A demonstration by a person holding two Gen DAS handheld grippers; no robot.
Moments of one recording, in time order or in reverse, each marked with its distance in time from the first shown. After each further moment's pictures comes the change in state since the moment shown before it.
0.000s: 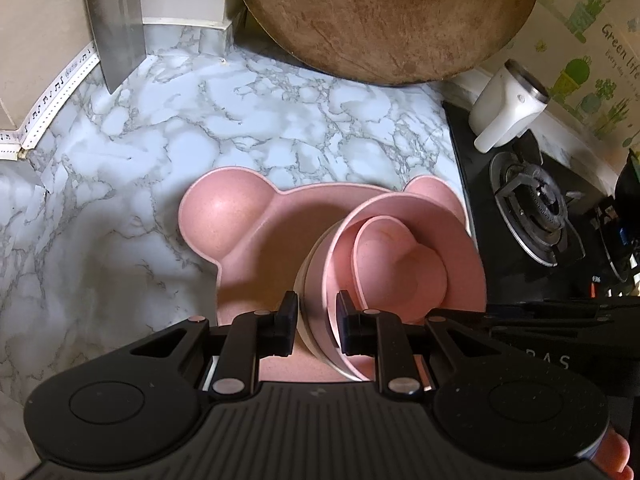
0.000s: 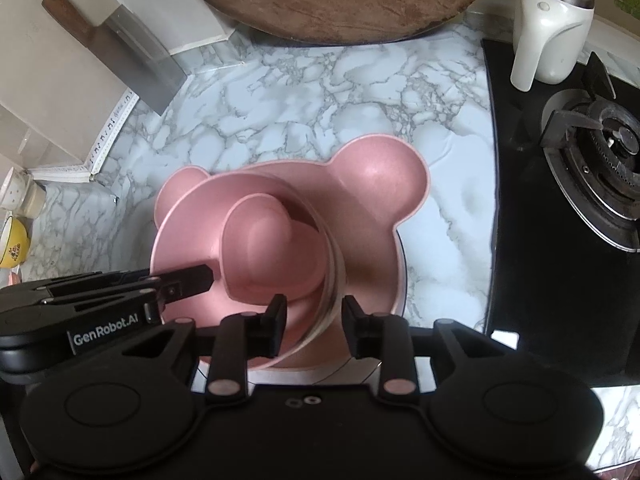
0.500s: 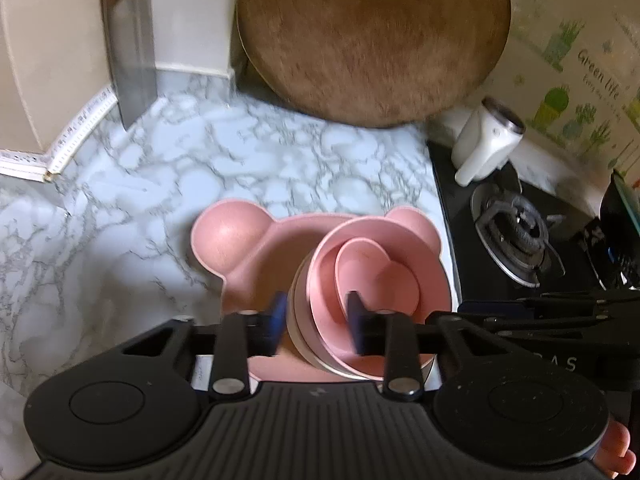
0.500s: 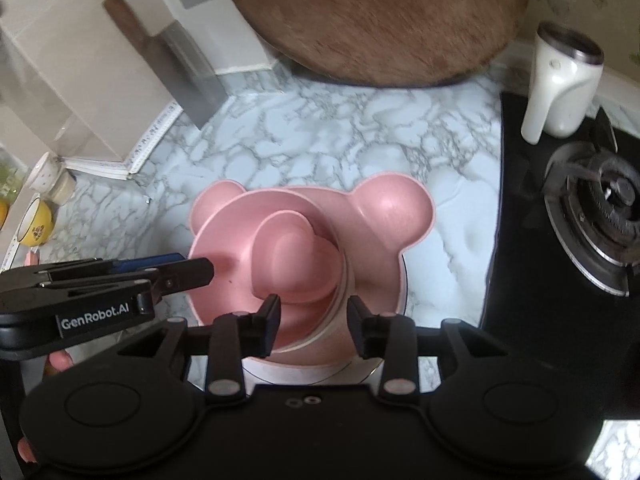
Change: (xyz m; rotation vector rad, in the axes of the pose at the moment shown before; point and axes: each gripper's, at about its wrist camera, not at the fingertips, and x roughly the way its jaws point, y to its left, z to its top) left arm -0.042 -0.011 -0.020 0.006 -0.156 0.006; right arm -0.034 0.005 -0.015 -0.137 -0.121 0.041
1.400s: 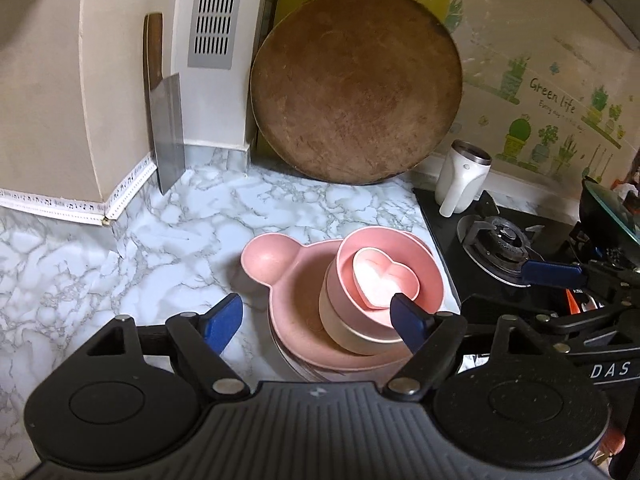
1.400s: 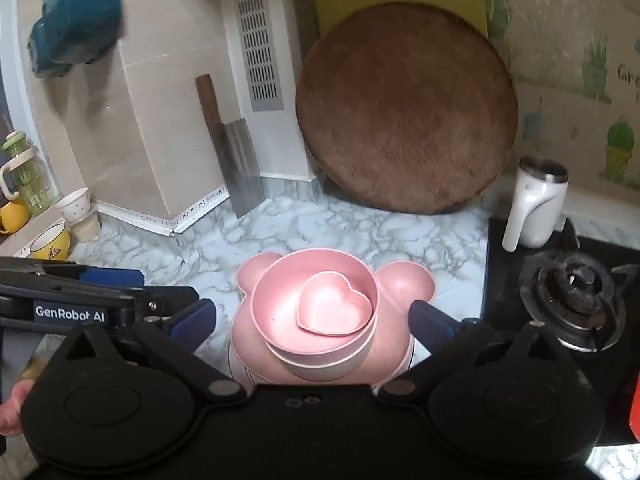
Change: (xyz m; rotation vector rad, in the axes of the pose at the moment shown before) left arm -0.078 0.021 -0.067 0.114 -0.256 0.002; right arm -0.061 0.052 -0.083 -0.176 -0.452 -0.061
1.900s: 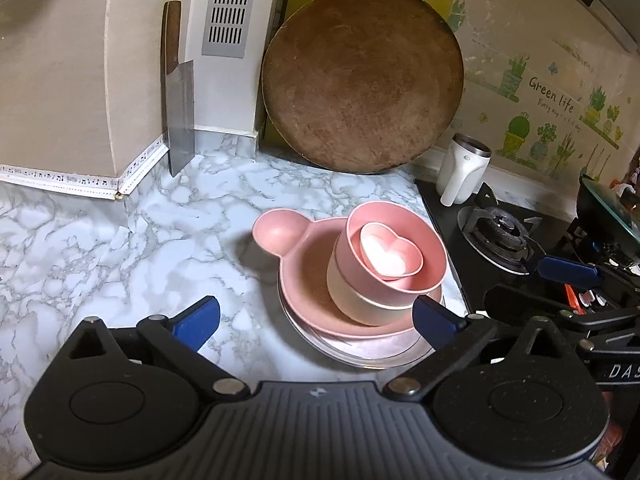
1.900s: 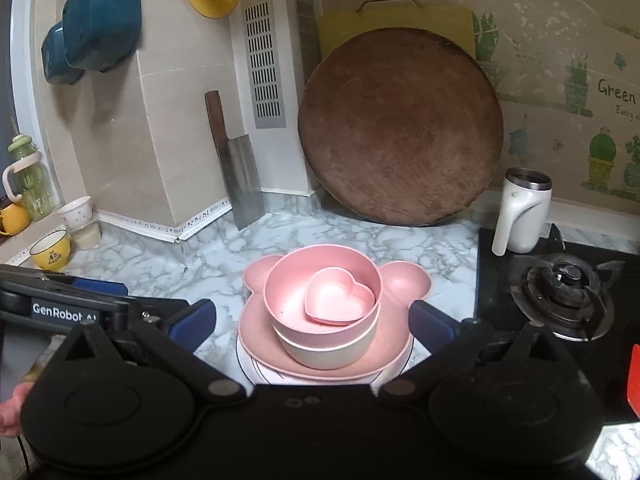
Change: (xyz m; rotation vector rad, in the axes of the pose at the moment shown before) left arm -0.014 0.012 -0.028 -0.026 0.003 0.002; right arm -0.024 0.014 -0.026 0.013 -0.069 -0.030
